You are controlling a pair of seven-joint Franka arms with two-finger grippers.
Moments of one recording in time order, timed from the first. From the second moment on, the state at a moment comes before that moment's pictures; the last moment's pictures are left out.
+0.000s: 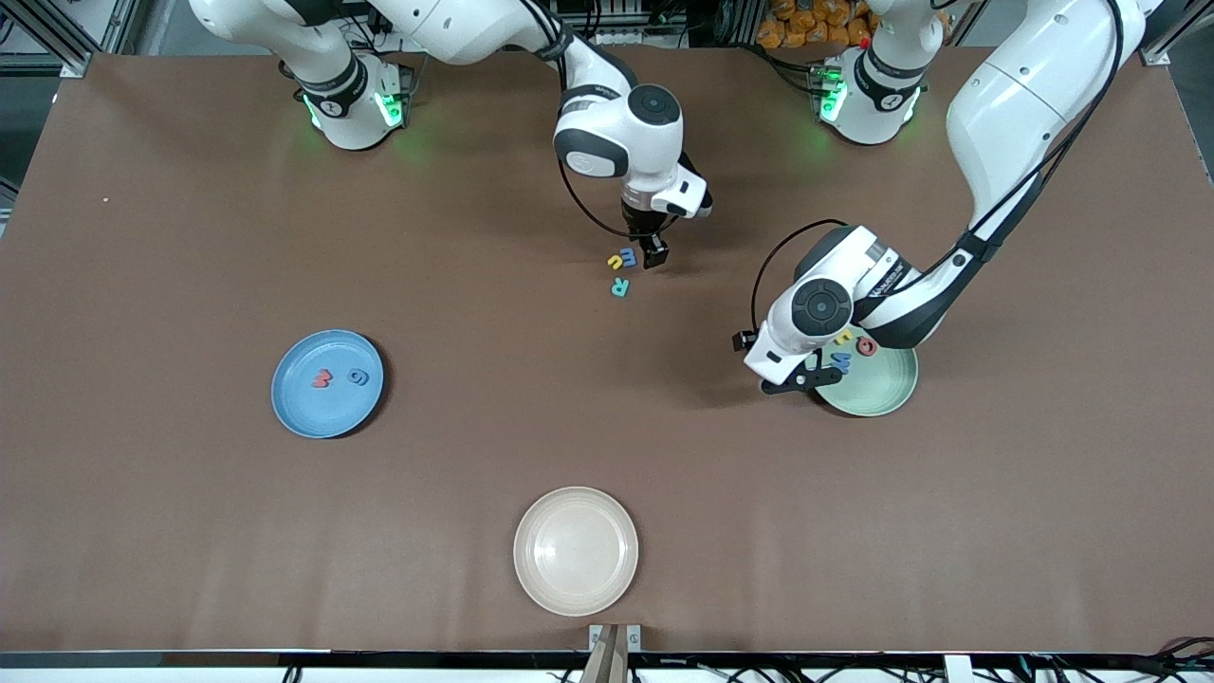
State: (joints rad) left arm 0.22 0.69 -0.73 -1.92 0.50 2.16 -0.93; right arm 0.75 0.67 0.36 -1.75 -0.44 2.37 -0.61
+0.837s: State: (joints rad) left arm 0.21 0.69 -0.73 -1.91 0.50 2.16 -0.93; right arm 0.72 0.68 0.35 -1.80 -0.42 2.44 -0.61
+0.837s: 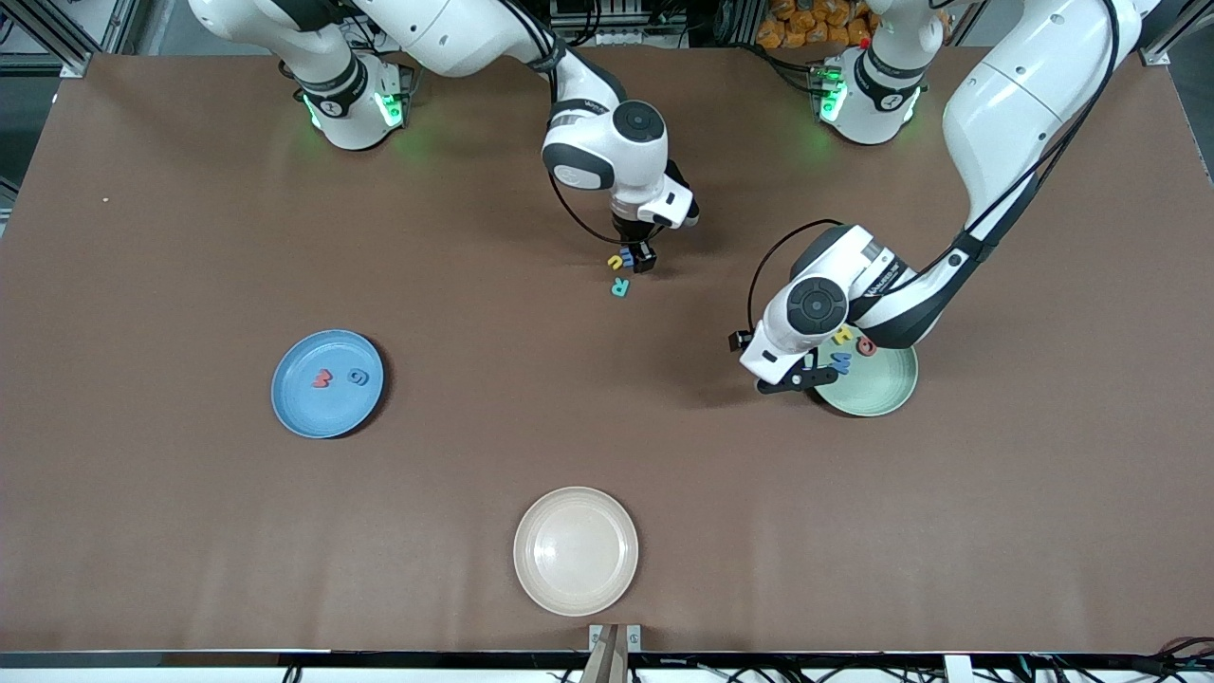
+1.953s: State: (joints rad) left arm 0.21 0.70 -0.73 -1.90 0.50 2.16 -0.93; right arm 0.72 0.68 0.36 -1.83 -0.41 2.45 -0.61
